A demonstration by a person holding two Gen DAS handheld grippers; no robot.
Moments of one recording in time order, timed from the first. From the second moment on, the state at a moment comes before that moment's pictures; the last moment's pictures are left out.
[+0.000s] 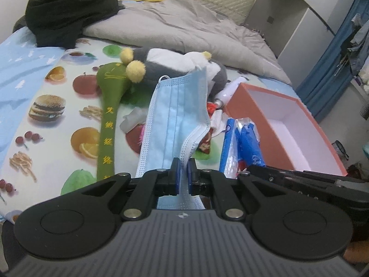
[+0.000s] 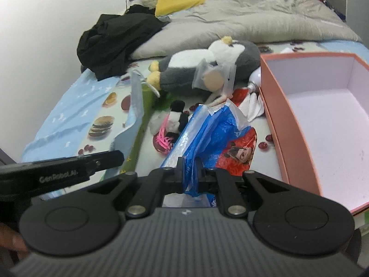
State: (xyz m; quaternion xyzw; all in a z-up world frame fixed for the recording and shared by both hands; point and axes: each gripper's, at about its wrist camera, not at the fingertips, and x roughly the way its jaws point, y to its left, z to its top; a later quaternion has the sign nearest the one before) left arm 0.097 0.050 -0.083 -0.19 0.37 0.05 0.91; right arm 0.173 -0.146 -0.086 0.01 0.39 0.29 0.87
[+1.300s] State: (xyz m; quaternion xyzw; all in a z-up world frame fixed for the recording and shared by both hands) left arm 0.289 -0.138 0.007 -0.12 0.39 -0.15 0.90; right arm 0.265 -0.315 -0.009 0.02 0.31 0.13 0.94
